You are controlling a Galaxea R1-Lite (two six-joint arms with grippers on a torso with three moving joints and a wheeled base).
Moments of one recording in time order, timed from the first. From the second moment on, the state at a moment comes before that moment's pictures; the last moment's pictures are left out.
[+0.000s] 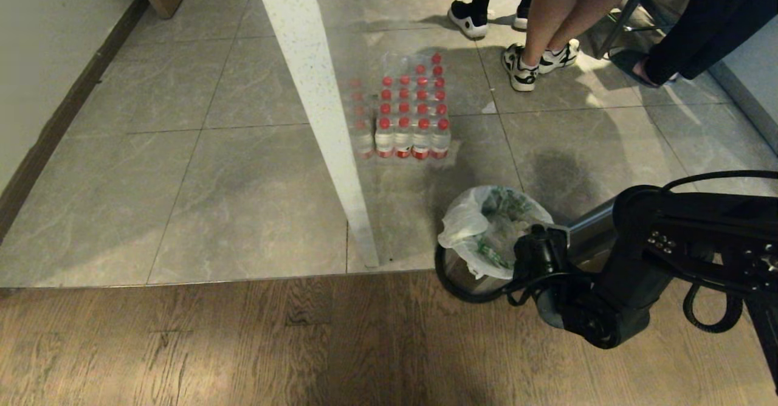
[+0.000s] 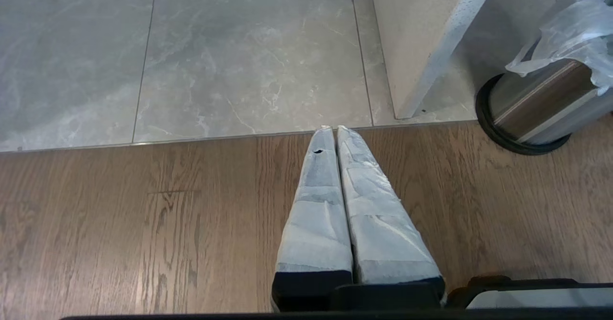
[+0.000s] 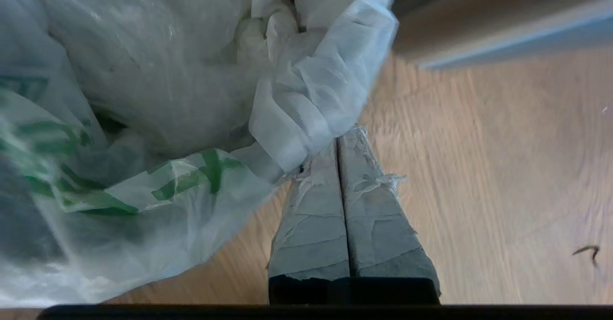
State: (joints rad) left arm 0.00 0.00 0.00 -0.01 0.00 -0.01; right arm 0.38 2.31 -0.83 -0.88 -0.67 0.36
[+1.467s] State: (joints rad) left arm 0.00 0.00 0.00 0.00 0.00 -0.01; right arm 0.36 2.22 -0.84 -0.90 -0.70 0.28
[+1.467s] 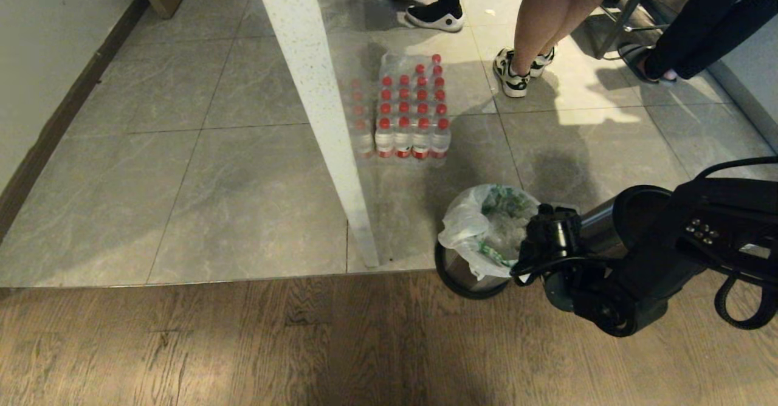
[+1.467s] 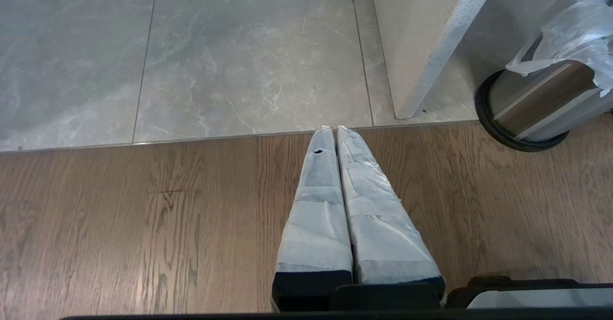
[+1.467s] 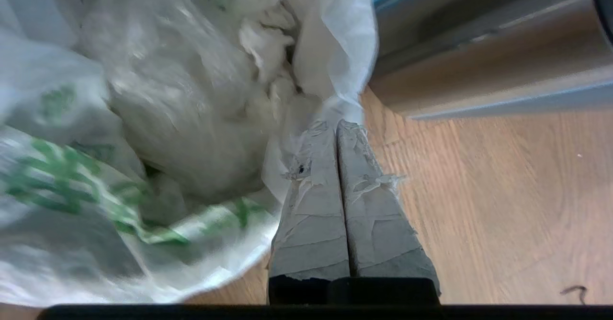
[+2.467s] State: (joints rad) left arm 0.00 0.00 0.00 0.00 0.00 -0.01; right arm 0.43 2.27 -0.99 -0.82 -0.52 0.45
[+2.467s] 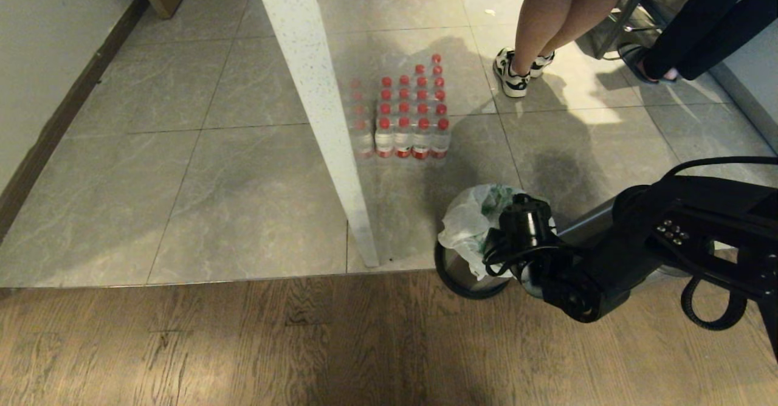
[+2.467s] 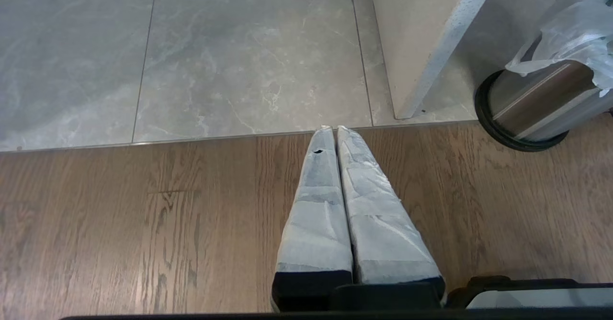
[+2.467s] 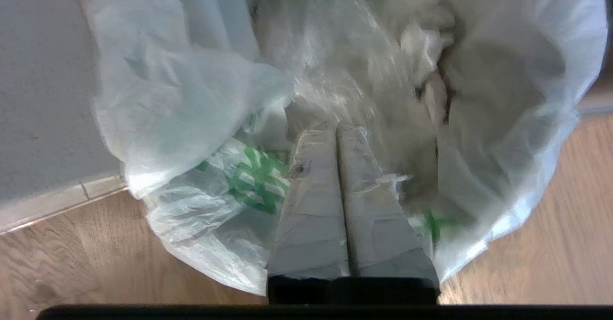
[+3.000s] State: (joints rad) left arm 0.00 0.00 0.00 0.00 0.00 -0.01; right arm 0.43 2.31 -1.04 -0.75 -0.49 0.46
